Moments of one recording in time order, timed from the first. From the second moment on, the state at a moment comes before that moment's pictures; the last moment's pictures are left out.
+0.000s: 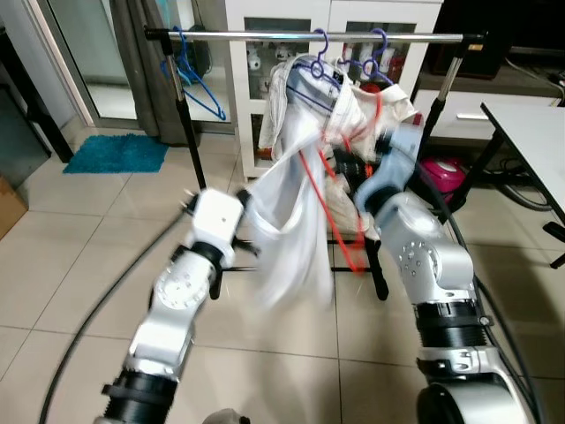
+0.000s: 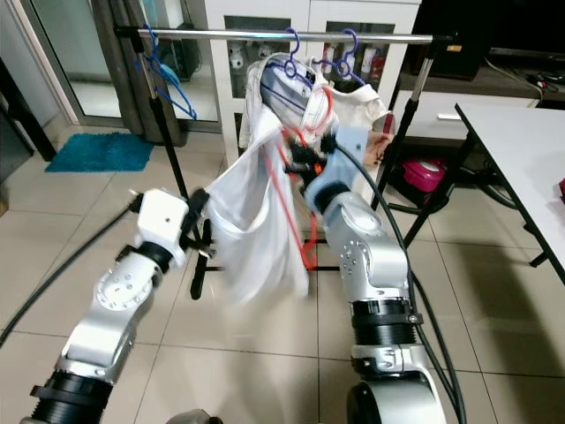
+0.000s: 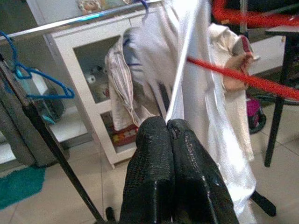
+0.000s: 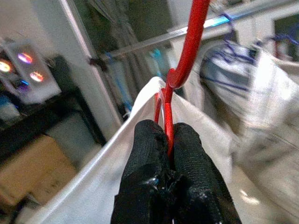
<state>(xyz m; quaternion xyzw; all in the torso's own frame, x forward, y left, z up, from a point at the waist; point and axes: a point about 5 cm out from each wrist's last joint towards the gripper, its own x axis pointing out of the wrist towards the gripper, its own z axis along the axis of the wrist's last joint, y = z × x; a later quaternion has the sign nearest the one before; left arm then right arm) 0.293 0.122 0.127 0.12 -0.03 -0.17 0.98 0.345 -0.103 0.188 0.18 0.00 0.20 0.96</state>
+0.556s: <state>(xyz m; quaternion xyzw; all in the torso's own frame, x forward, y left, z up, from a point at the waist) 0.283 0.120 0.129 0.10 -0.01 -0.26 0.96 0.339 -0.093 0.192 0.17 -0.02 0.27 0.95</state>
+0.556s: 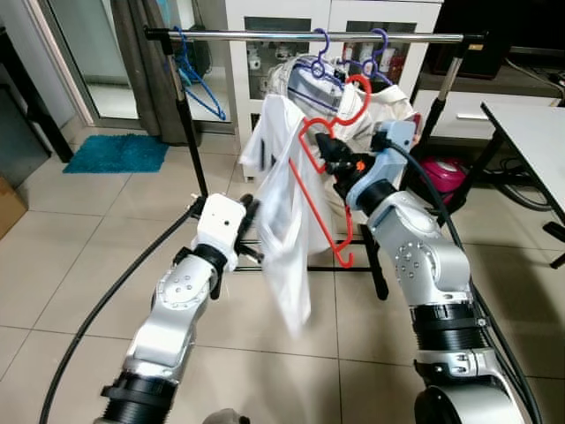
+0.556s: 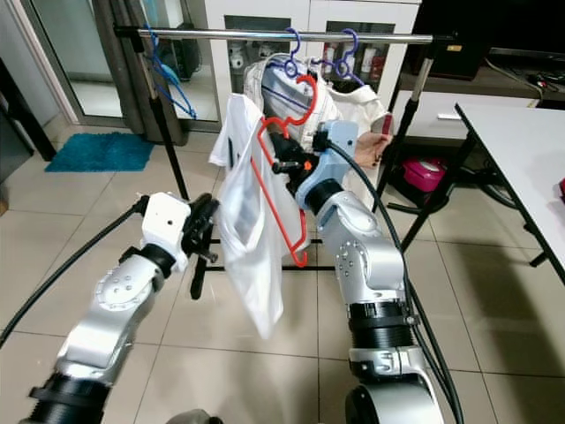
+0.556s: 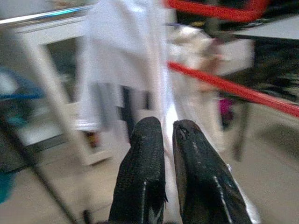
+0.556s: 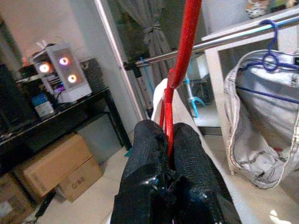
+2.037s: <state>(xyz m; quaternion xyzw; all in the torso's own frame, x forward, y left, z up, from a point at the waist) 0.250 0.297 0.250 0.18 0.11 -0.48 0.85 0.301 -0.106 0.219 -0.08 -0.04 0.62 0.78</state>
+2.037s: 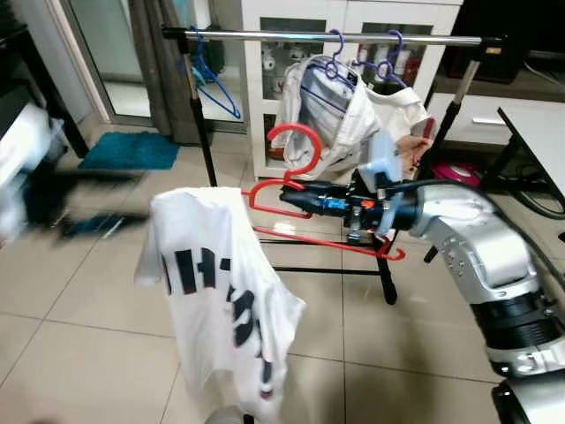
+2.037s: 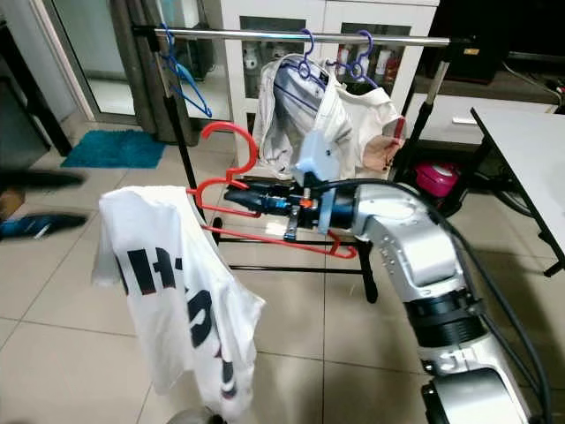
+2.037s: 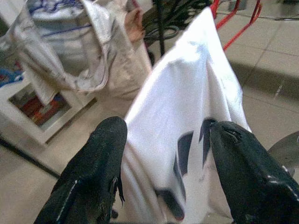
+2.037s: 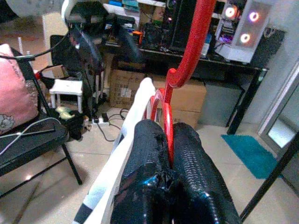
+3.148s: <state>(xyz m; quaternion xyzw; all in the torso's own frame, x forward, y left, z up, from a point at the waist) 0.237 0.314 0.210 0.14 0.13 -0.47 0.86 0.293 -0.105 0.236 -0.04 -0.06 0.68 0.73</state>
